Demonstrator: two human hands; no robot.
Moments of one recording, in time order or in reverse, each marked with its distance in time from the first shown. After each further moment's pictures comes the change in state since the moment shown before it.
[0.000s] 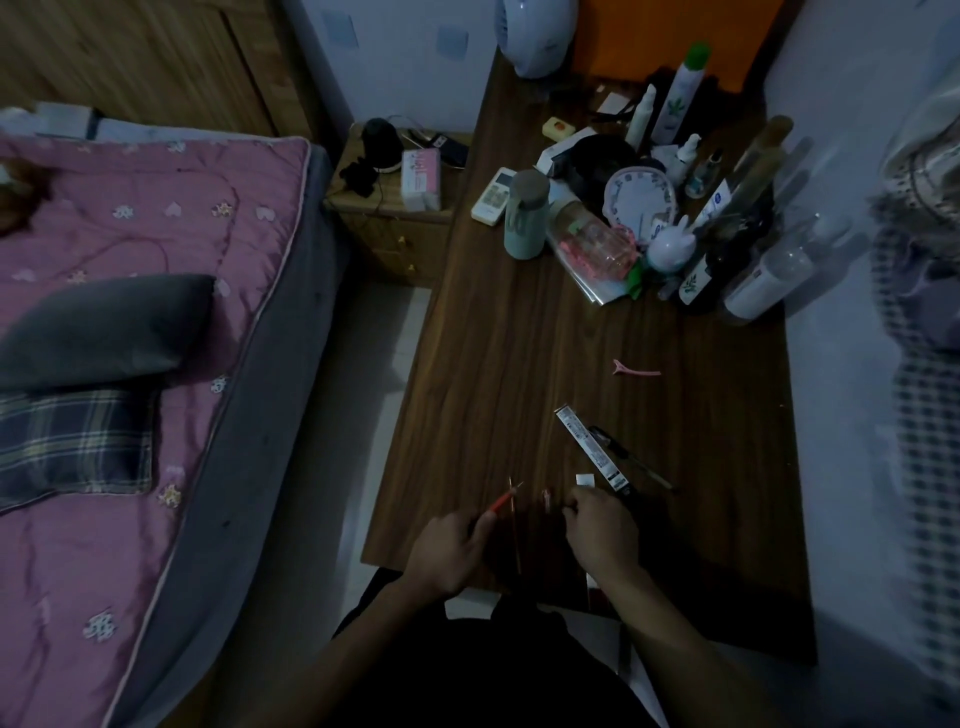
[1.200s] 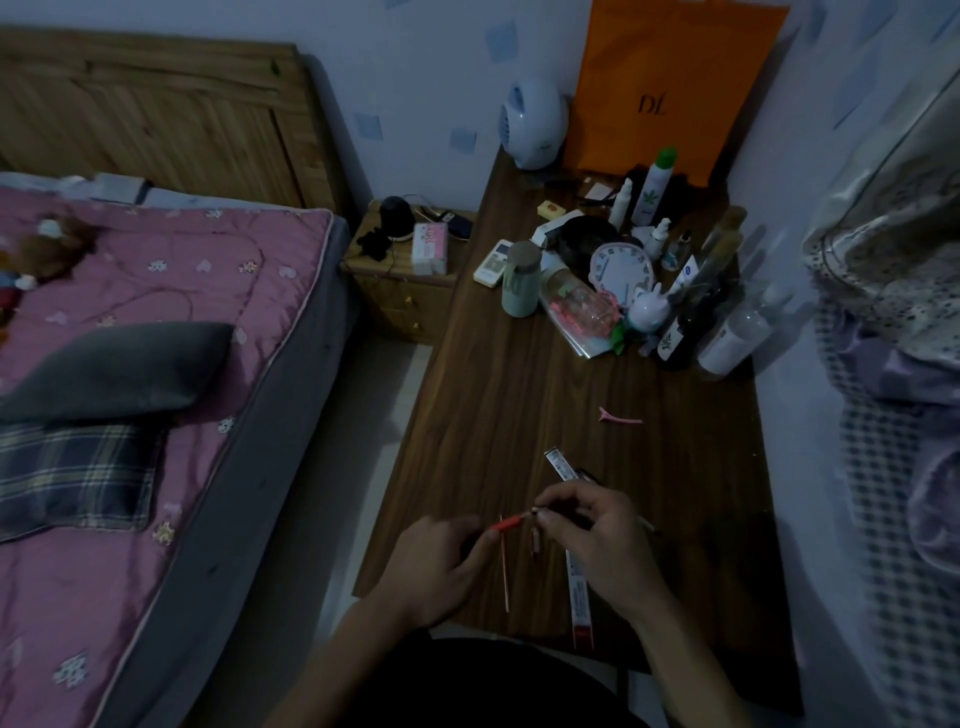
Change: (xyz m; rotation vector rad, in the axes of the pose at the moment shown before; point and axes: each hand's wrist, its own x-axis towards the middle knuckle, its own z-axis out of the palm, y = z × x) left_hand -0.047 0.083 -0.063 0.243 0.175 0.328; right_hand -0.058 -0.059 -0.139 0.946 -0.119 -0.268
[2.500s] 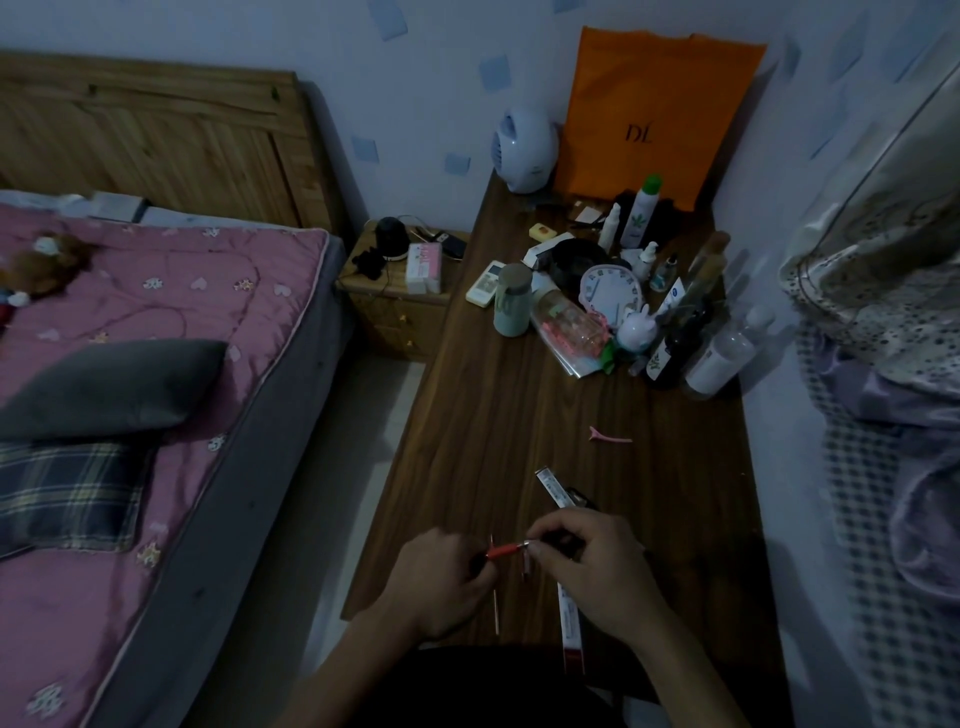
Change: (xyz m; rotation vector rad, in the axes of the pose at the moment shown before) left_hand 0.016 0.003 0.014 0.227 -0.030 -0.018; right_hand -0.007 -0.021 -0.009 -0.321 -0.033 -0.109
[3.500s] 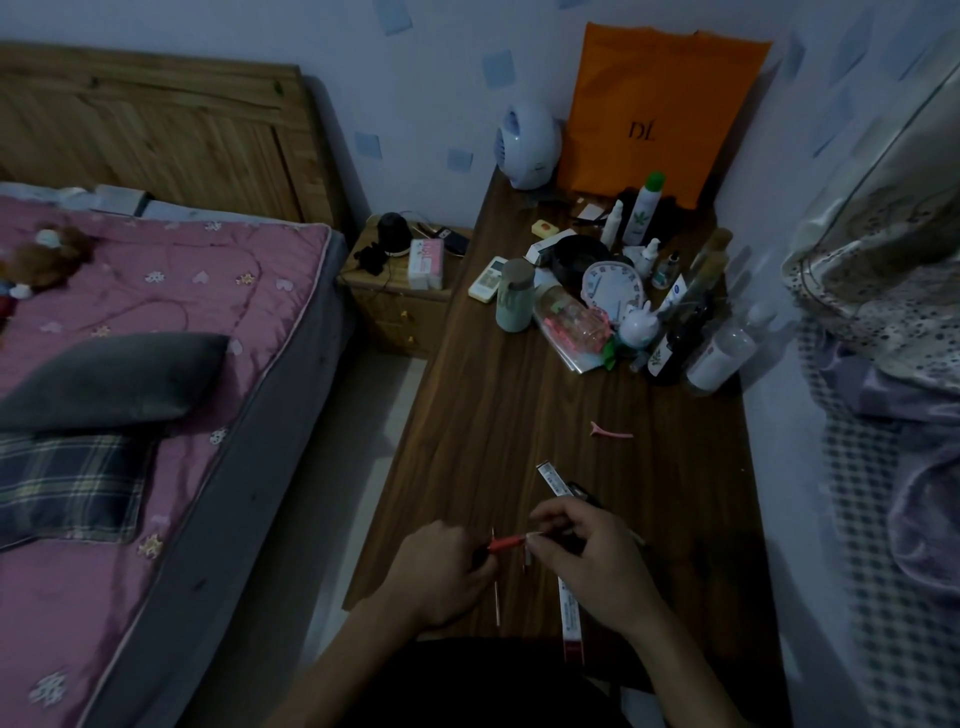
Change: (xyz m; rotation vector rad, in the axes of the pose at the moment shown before) left_hand -0.002 0.002 -0.007 0.016 -0.061 0.014; right_hand -0.003 0.011 0.007 0.103 -0.022 0.063
